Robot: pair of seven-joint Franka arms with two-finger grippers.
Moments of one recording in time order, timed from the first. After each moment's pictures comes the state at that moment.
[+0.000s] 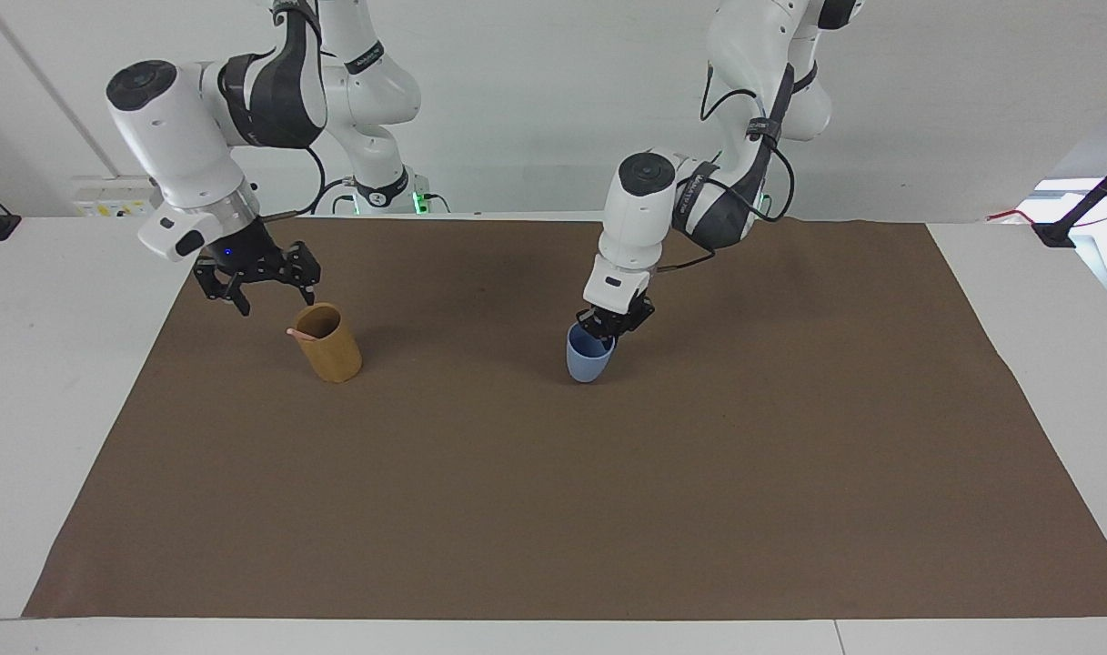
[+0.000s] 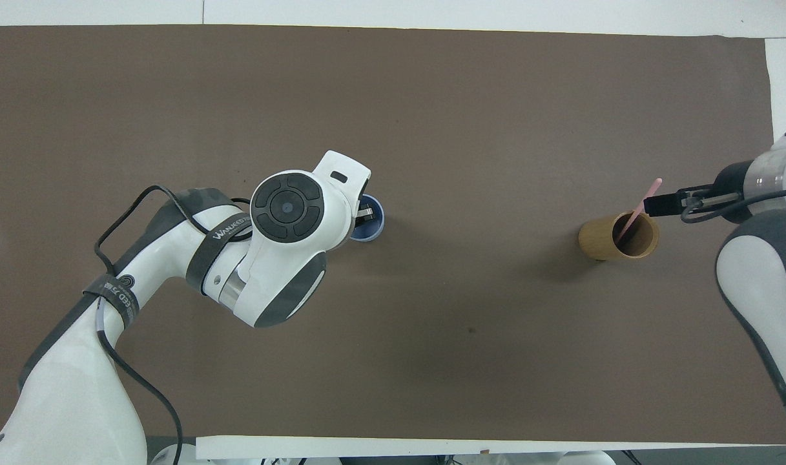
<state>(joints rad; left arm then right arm) -0.67 0.21 -0.04 -1.96 0.01 2.23 -0.93 -0.04 -0.13 -0.02 -2.13 0.06 2.09 -0.25</state>
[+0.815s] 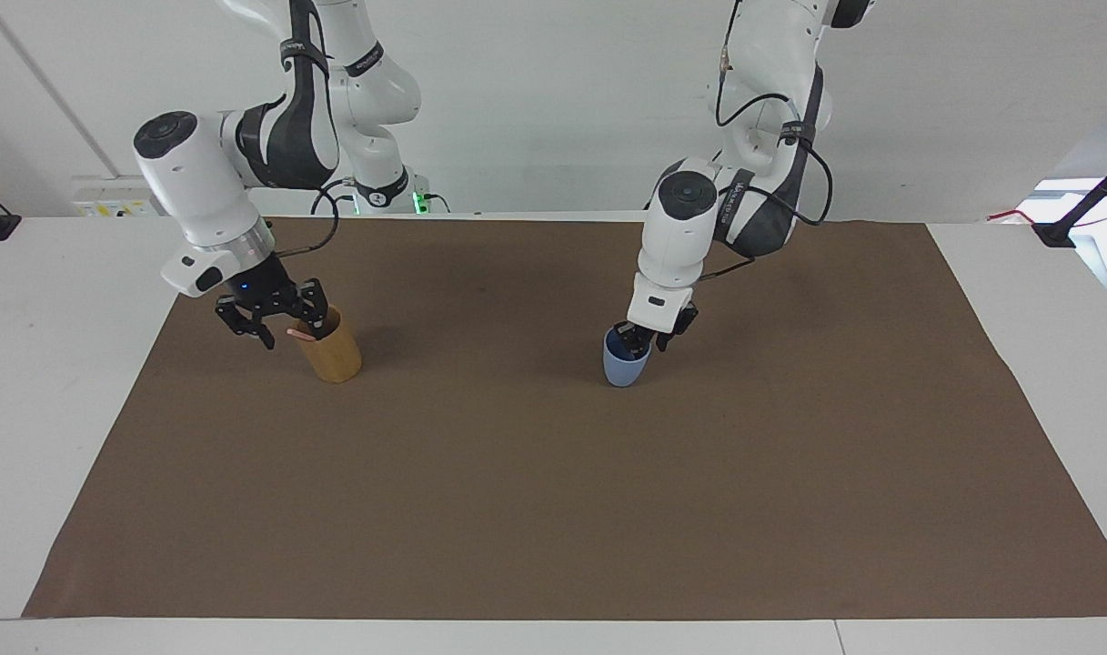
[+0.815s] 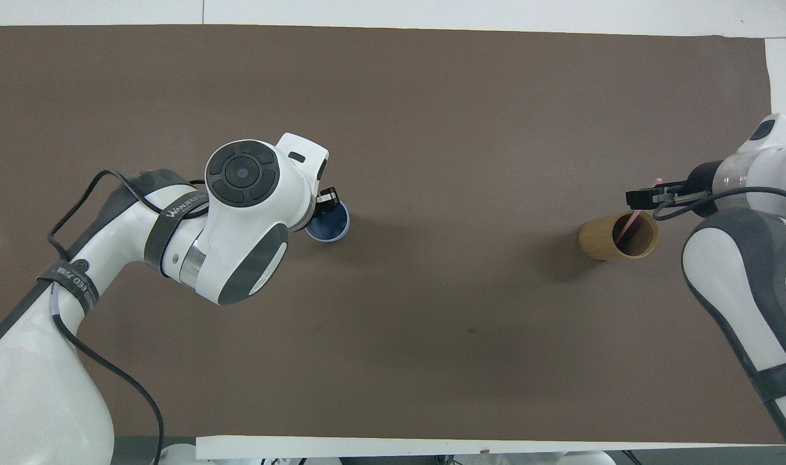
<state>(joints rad) -0.60 0.18 -0.03 -1.96 0.03 2.14 -0.90 -0.04 -0.08 -0.02 -2.17 0.12 2.22 -0.32</state>
